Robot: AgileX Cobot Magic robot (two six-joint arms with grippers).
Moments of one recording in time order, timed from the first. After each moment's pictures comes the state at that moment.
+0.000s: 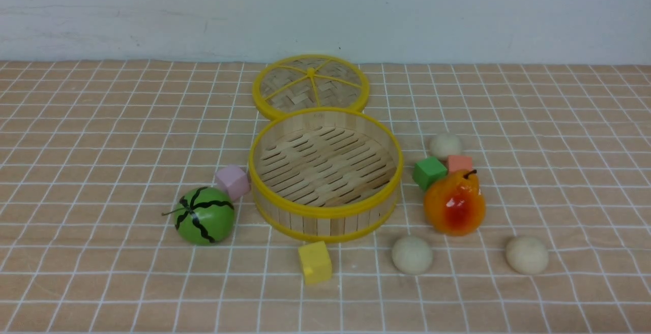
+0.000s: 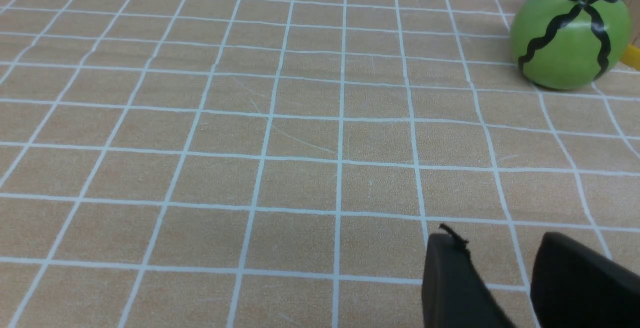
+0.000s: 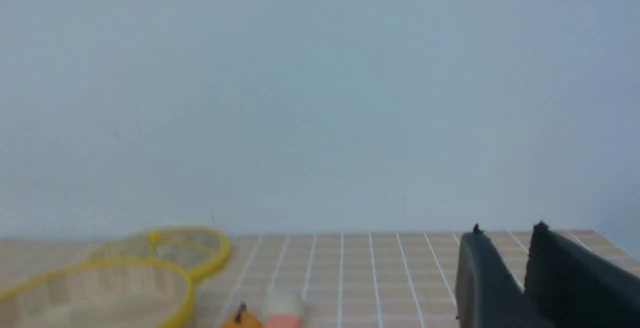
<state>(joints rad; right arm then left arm) 0.02 -0.01 0.02 0.09 -0.20 -0.01 -0.06 -0.01 0.03 0.16 0.41 -0.23</state>
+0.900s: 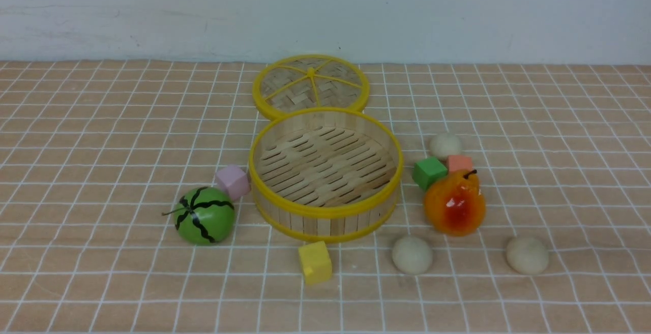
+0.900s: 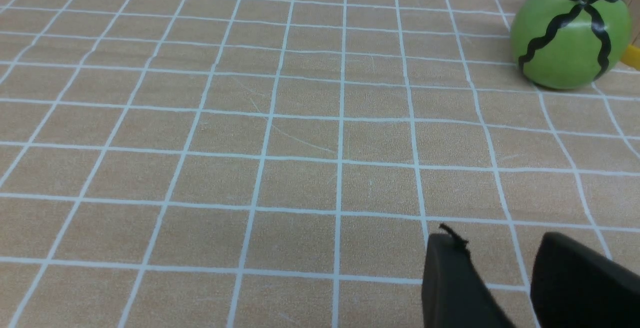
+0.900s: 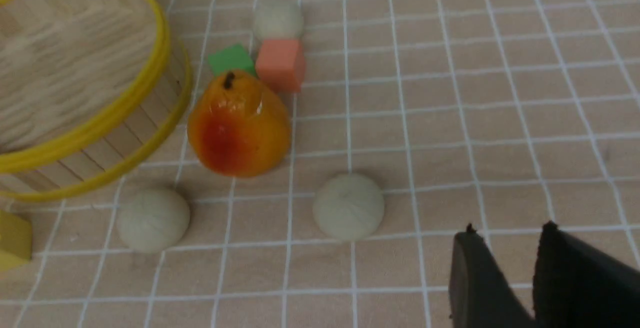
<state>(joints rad) 0.02 0.82 -0.60 0.13 0.51 0.01 -0.06 -0.01 0.03 0.16 0.41 -0.23</state>
